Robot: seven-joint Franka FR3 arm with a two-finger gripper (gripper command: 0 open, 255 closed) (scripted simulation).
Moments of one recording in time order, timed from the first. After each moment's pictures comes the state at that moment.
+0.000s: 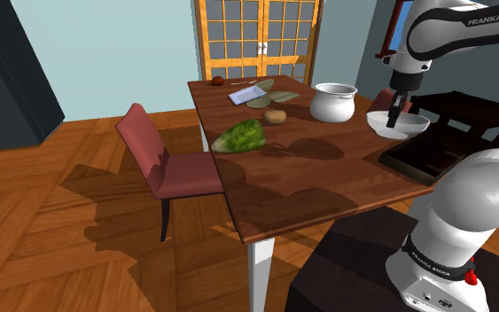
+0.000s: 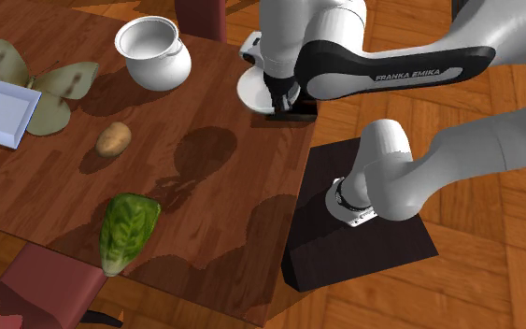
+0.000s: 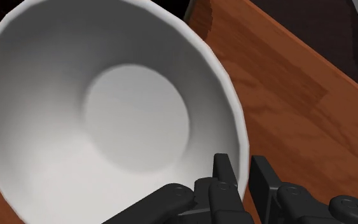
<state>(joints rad) -0.27 -0.85 -0.42 -2.61 -0.41 1.80 -0.54</state>
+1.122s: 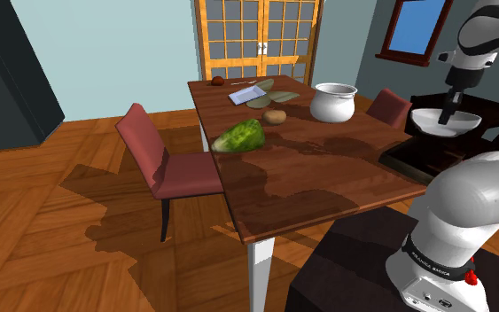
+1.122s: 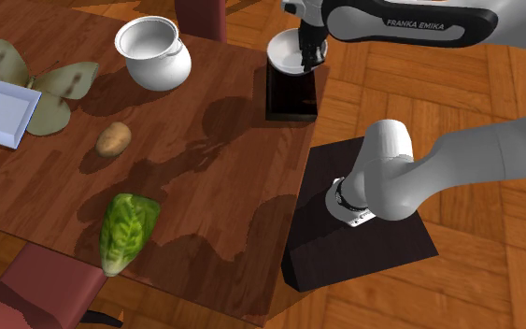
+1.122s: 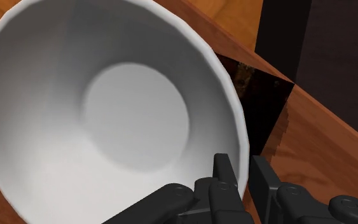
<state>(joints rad) -0.38 -0.86 -0.71 -2.47 -0.60 1.77 -0.87</state>
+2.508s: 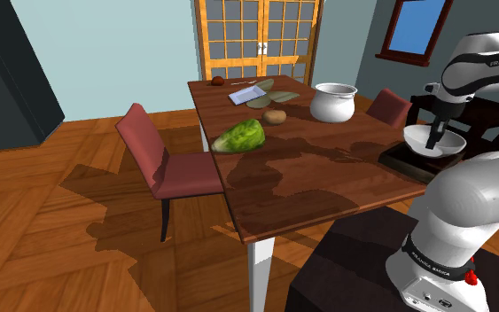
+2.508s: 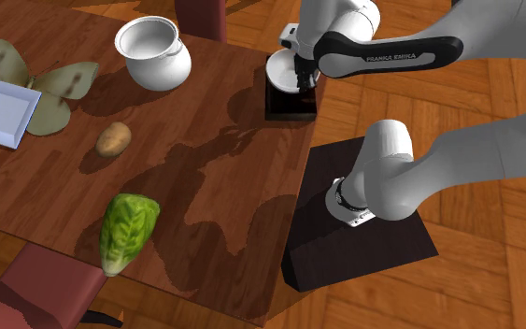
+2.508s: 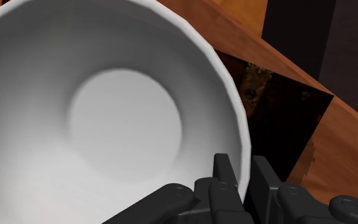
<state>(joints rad) -0.39 -0.80 -0.85 -2.65 -0.71 2.01 -0.83</state>
